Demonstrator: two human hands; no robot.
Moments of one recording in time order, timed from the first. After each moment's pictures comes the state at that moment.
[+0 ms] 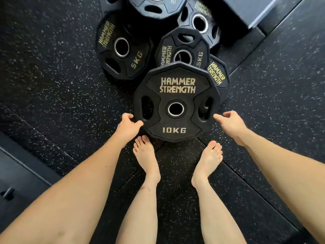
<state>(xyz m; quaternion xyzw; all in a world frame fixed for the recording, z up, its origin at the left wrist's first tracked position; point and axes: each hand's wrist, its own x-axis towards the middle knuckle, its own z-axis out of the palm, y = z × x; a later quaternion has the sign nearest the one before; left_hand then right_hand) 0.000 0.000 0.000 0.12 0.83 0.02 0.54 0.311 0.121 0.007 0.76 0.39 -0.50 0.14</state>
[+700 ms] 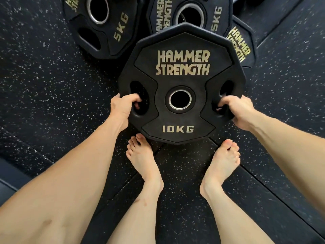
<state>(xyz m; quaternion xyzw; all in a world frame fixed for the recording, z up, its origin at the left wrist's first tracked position) 0.005 0.024 -0.117 -0.05 0.82 0.29 0.49 0.300 0.123 -0.120 0.80 0.22 -0.55 -0.03</state>
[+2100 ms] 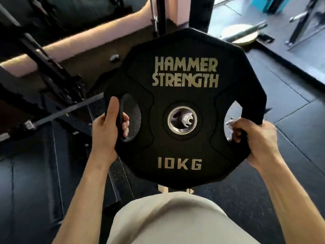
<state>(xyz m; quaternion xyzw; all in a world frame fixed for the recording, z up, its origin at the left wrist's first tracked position) 0.010 -0.128 0.780 0.08 0.69 0.65 0.29 0.253 0.052 0.752 0.51 0.45 -0.65 -0.34</state>
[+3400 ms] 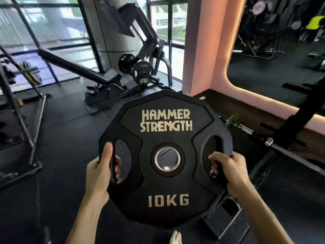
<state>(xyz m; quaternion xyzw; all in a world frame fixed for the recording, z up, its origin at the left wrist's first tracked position) 0.214 -0.857 0.827 -0.37 0.57 0.67 -0.30 0.047 -0.611 0.808 0.00 0.68 -0.73 0.13</state>
